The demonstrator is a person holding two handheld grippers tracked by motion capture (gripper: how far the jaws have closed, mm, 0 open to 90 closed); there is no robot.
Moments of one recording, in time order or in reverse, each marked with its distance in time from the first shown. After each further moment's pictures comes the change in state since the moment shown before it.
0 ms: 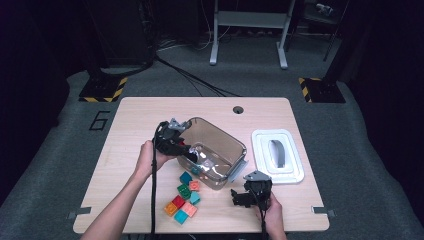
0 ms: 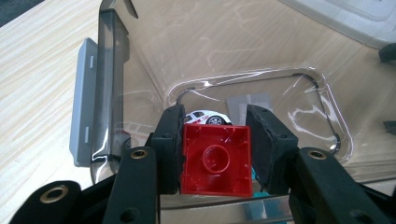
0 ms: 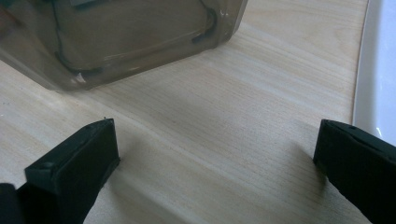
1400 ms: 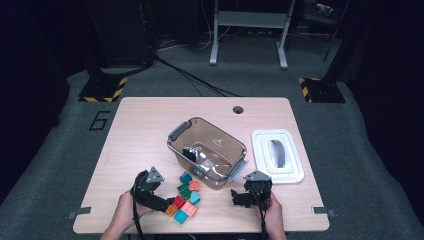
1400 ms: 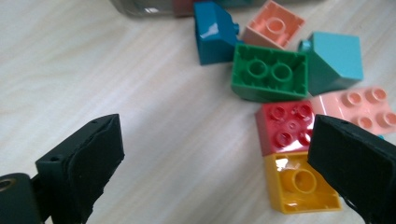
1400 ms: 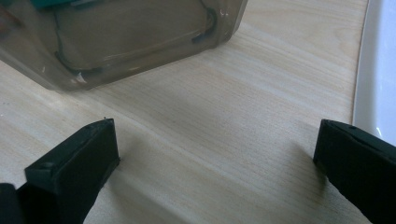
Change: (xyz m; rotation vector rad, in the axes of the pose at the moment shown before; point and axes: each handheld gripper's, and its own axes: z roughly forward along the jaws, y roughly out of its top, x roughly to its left) left arm -0.051 -0.143 -0.014 0.074 -0.021 -0.026; right arm 0.000 0.000 0.000 0.000 0.000 0.000
